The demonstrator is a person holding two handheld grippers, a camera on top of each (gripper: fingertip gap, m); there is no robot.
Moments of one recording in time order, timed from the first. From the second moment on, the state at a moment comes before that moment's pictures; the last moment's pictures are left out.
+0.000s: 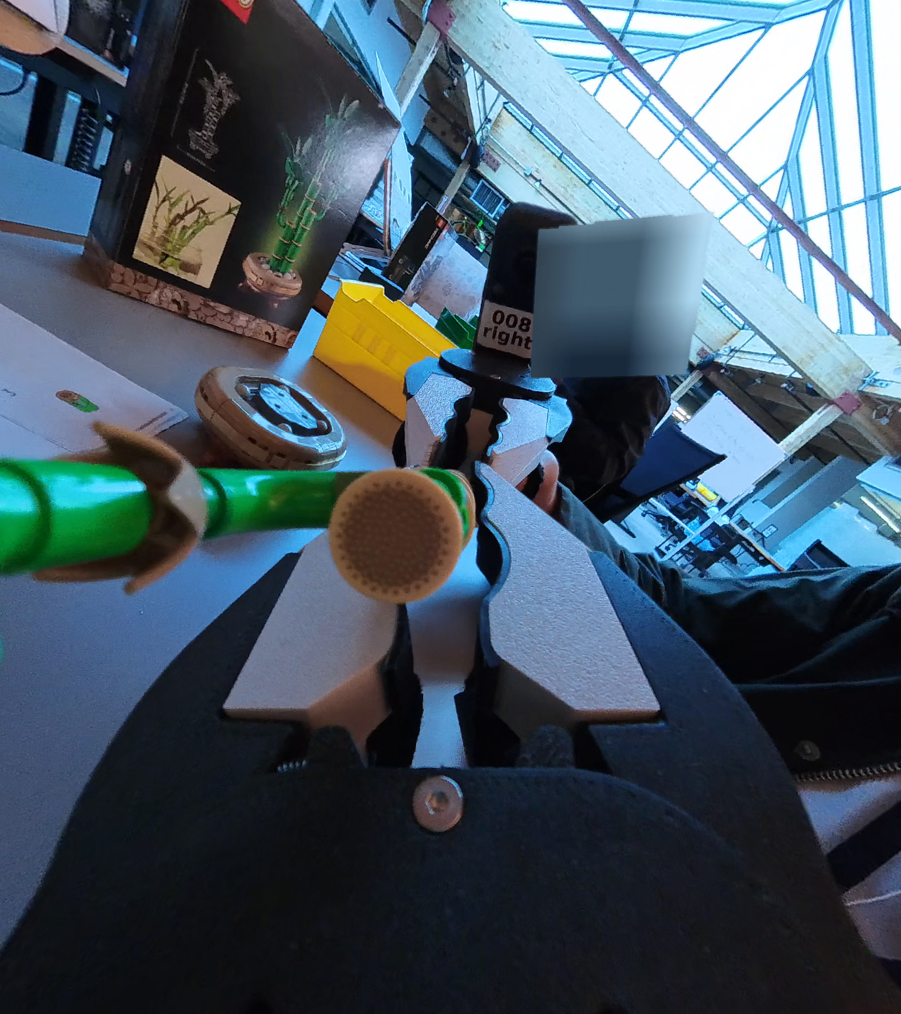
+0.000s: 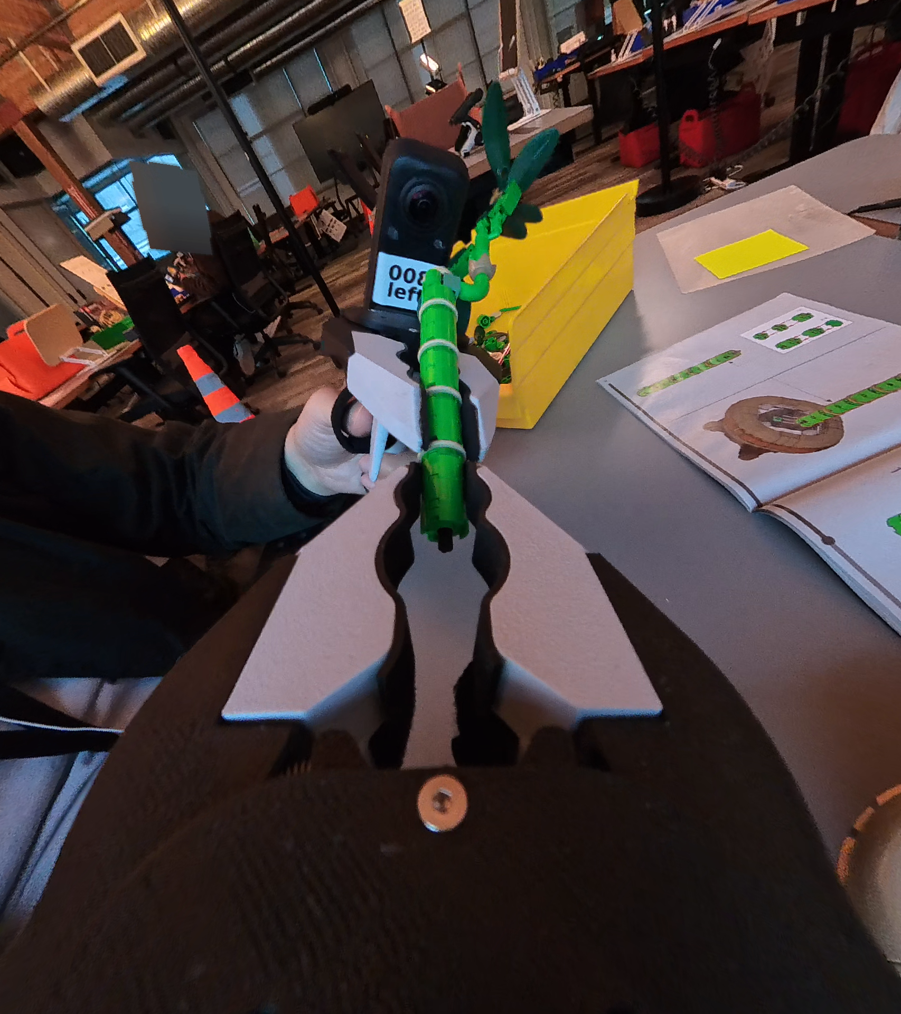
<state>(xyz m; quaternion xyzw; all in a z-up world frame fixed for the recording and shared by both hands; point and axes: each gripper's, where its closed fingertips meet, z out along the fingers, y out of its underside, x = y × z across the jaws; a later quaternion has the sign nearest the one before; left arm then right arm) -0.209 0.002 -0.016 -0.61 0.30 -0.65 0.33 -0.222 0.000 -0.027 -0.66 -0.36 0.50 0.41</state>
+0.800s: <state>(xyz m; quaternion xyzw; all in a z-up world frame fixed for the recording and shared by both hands) -0.222 0.012 -0.016 -0.61 0.24 -0.70 0.28 -0.208 0.001 -0.014 -0.63 -0.27 0.65 0.33</state>
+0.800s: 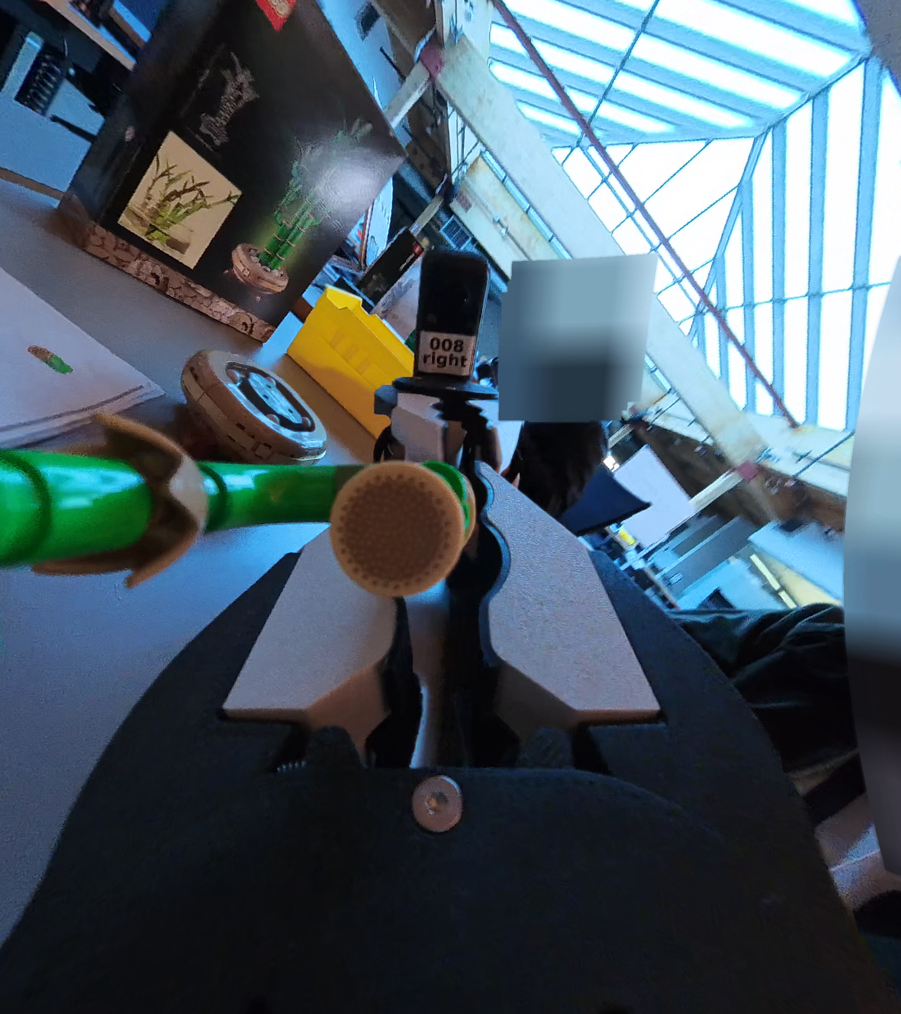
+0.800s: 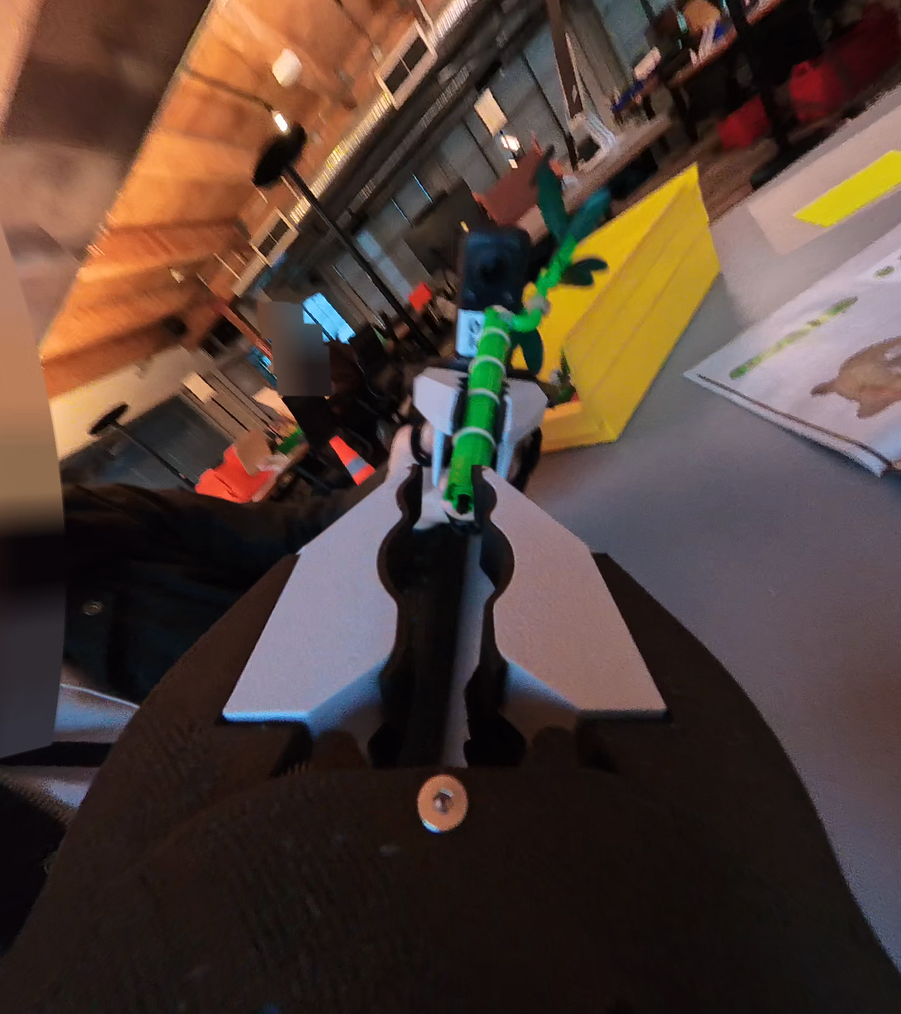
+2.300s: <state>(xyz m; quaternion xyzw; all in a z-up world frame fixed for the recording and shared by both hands) -0.214 0.009 -0.032 -0.65 0.31 -0.62 0.32 -0.226 0.007 -0.040 -0.69 -0.32 0.51 0.40</state>
